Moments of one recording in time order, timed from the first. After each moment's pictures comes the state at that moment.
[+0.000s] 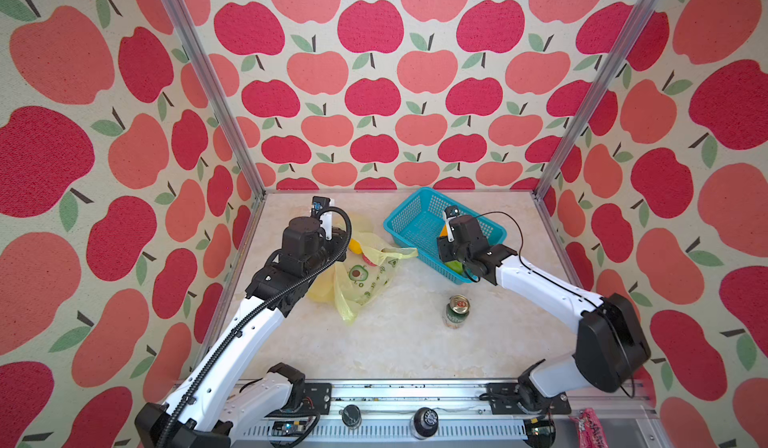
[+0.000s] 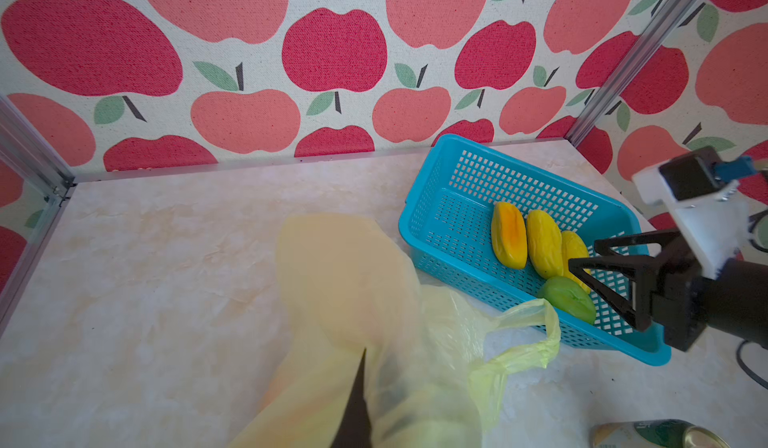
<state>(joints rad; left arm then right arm) -0.43 1.01 1.05 -0.44 -0.07 -0.16 0.73 1.36 0.97 -0.19 0.22 0.12</state>
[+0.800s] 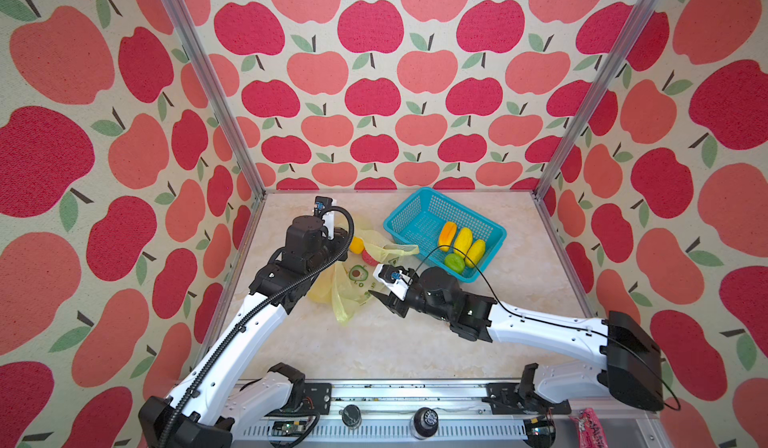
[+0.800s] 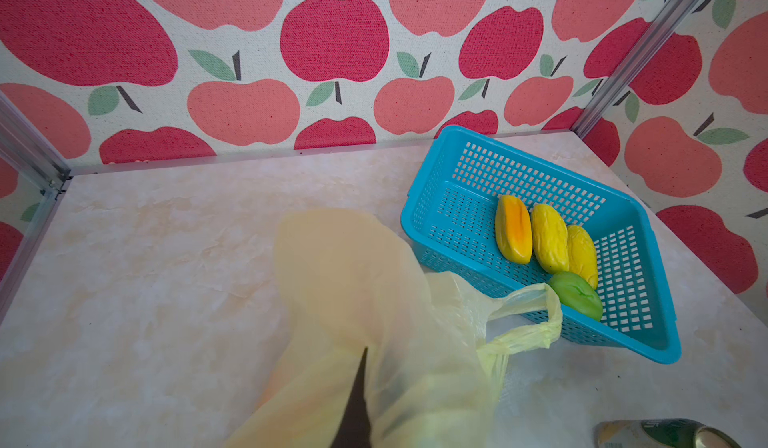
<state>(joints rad) -0.43 1.04 1.05 -0.44 -0.07 -0.16 1.19 1.40 0.88 0.21 0.04 -0.22</state>
